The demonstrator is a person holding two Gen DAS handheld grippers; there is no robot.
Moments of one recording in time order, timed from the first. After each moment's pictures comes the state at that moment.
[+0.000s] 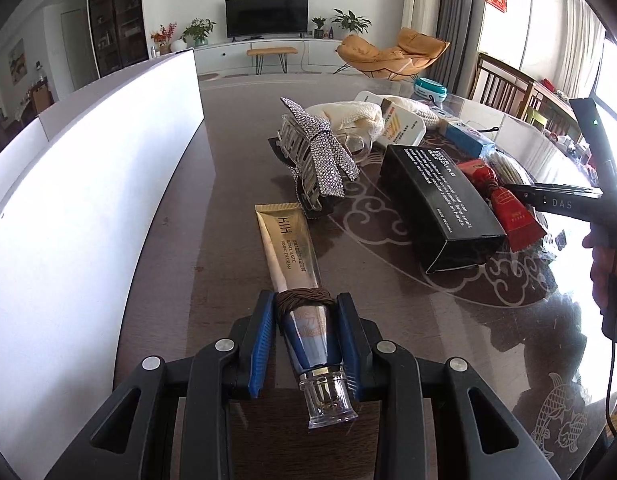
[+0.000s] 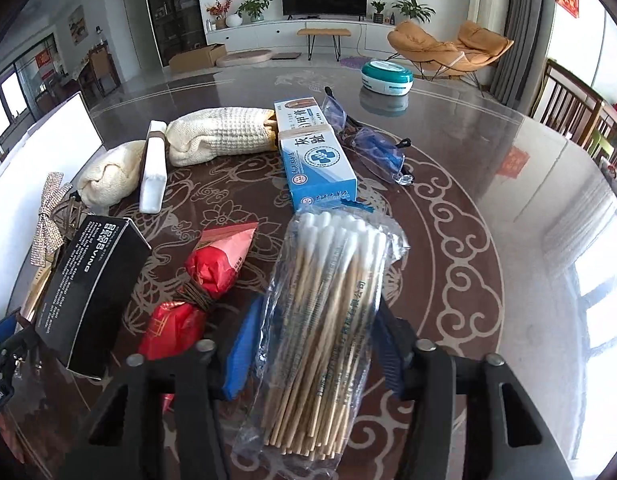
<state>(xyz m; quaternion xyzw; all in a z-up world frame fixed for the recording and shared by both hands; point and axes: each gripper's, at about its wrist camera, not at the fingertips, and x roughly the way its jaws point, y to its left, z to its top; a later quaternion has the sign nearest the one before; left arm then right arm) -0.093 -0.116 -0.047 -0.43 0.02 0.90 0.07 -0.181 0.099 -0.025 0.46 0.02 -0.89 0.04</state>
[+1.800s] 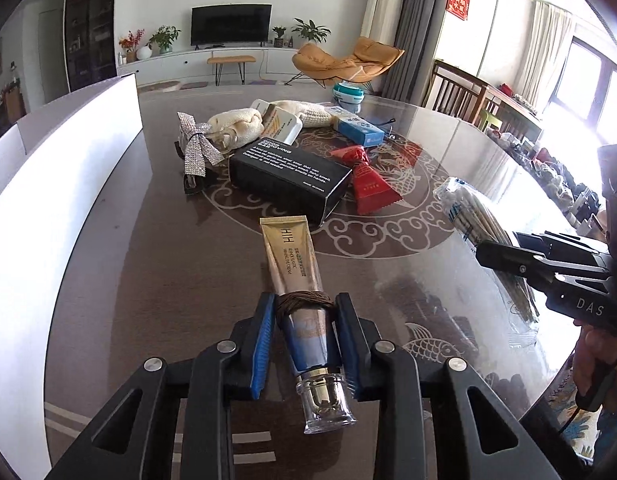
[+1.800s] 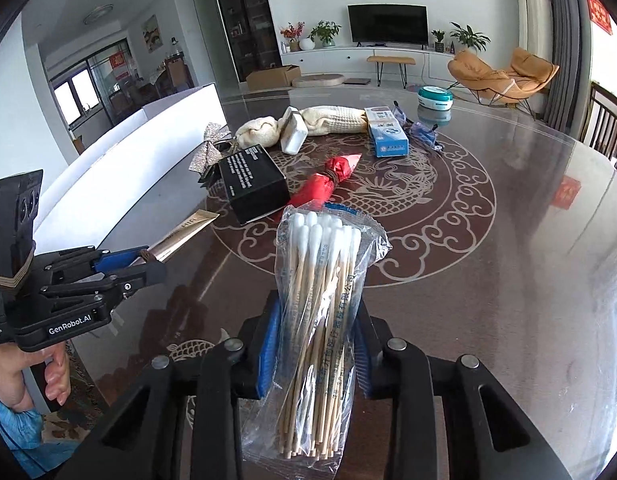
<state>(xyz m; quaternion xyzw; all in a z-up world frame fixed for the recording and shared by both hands) -0.008 -0.051 -0.014 -0.41 0.00 0.90 0.15 -0.013 0.094 0.017 0.41 0.00 -0.89 0.18</state>
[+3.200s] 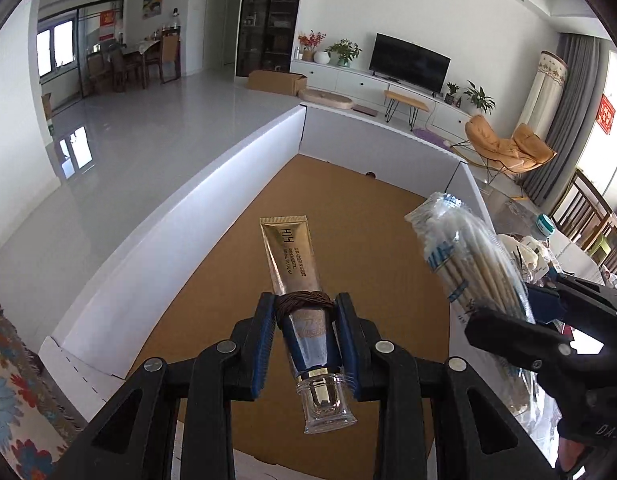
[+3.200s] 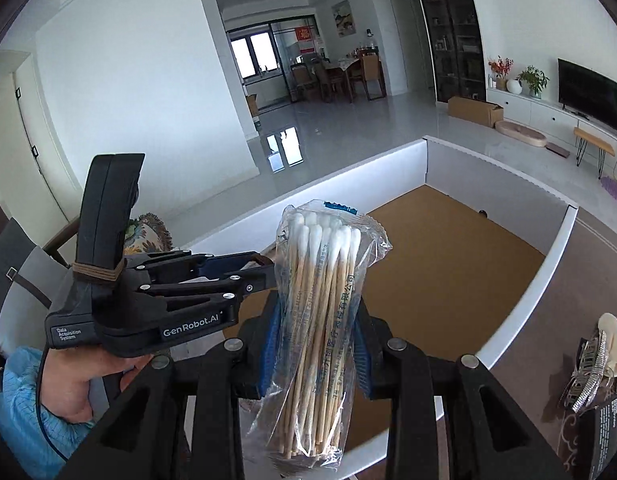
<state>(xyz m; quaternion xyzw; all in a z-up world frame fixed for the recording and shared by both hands) -0.002 -0.398 0.047 -0.39 -0.12 0.91 -0.11 -0.060 -0.328 0.090 0.36 0.08 -0.80 0.47</state>
